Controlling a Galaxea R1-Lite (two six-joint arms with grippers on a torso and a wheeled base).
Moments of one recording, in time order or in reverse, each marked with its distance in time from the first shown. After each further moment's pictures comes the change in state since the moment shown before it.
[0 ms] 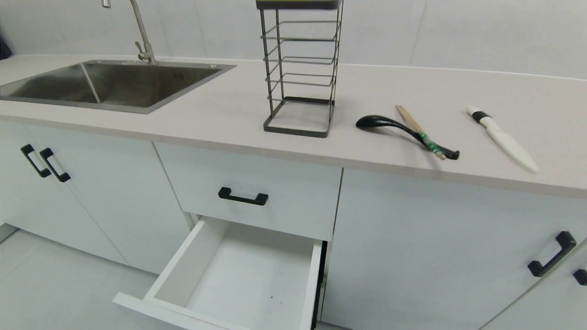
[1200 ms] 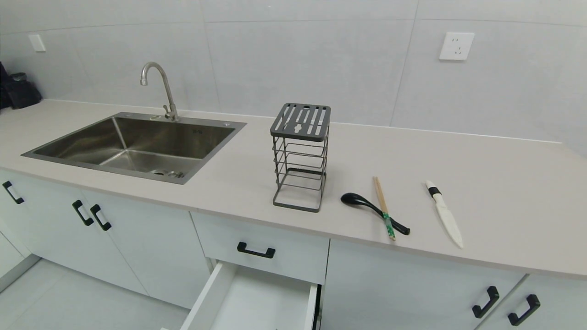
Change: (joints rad) left arm 0.000 0.000 0.000 -0.001 0.000 0.000; right arm 0.000 0.000 -0.001 -0.001 0.000 0.000
